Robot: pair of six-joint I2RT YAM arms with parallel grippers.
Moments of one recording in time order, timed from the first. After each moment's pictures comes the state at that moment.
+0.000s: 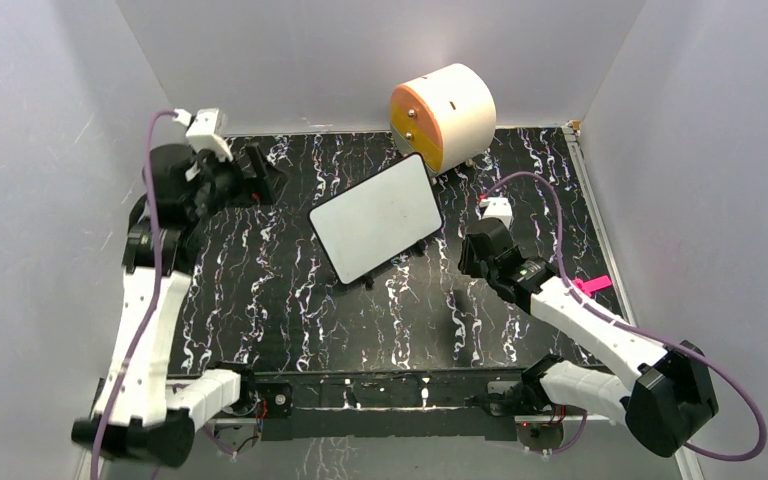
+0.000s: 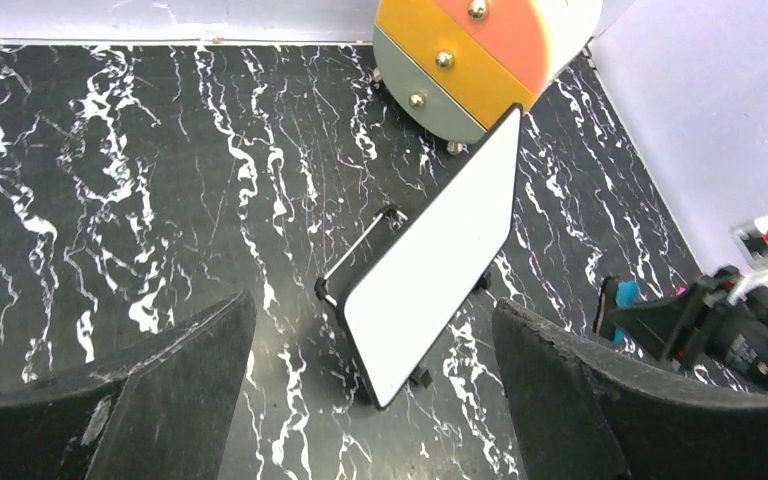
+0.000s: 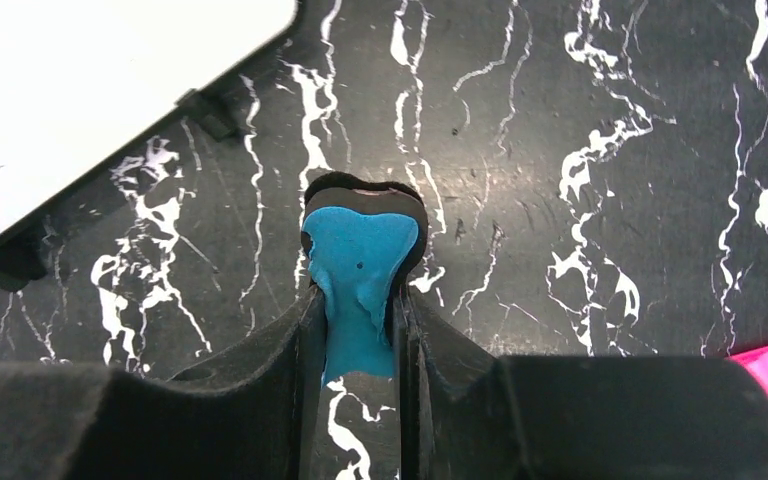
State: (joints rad) left arm -0.11 1.10 1.36 -0.62 0.31 -0.24; right arm 0.59 1.06 0.72 -0.39 0.38 0.43
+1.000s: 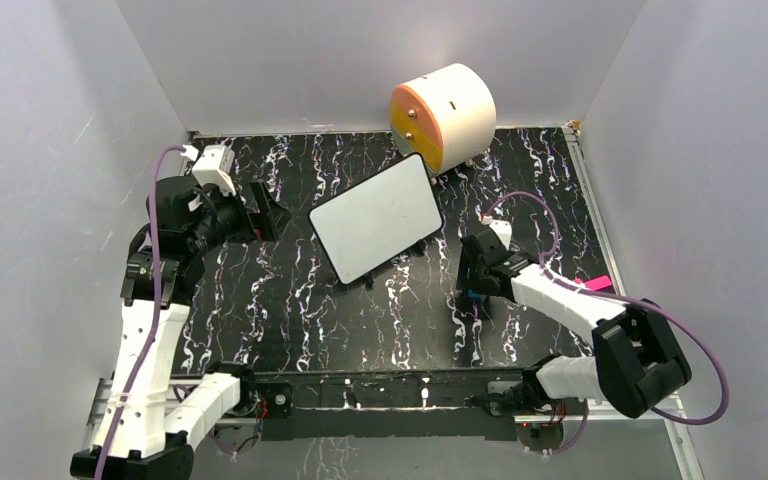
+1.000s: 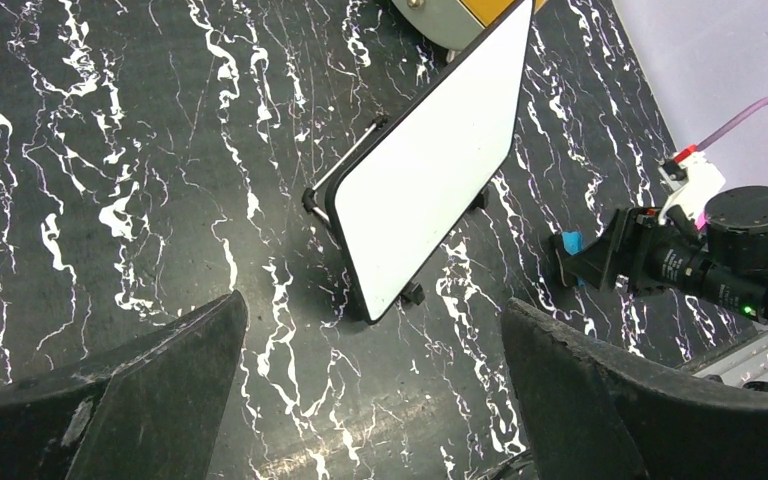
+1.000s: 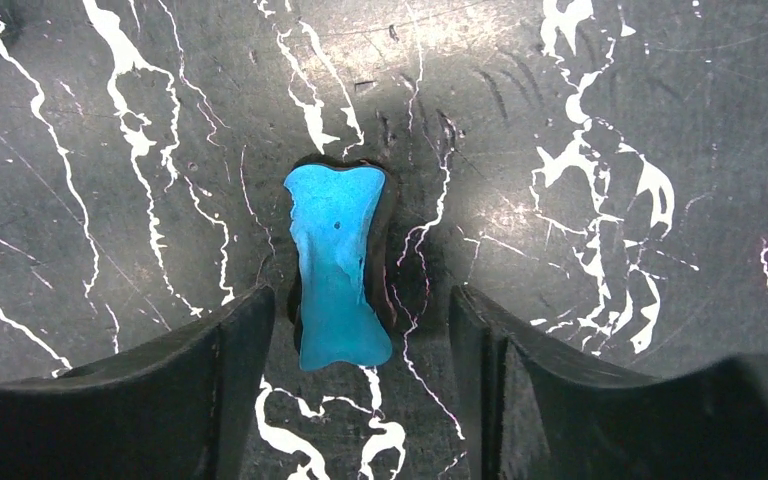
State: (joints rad) left arm -0.11 0.89 1.20 -0.76 0.33 -0.24; right arm 0.49 1.29 0.66 -0.44 0.32 0.57
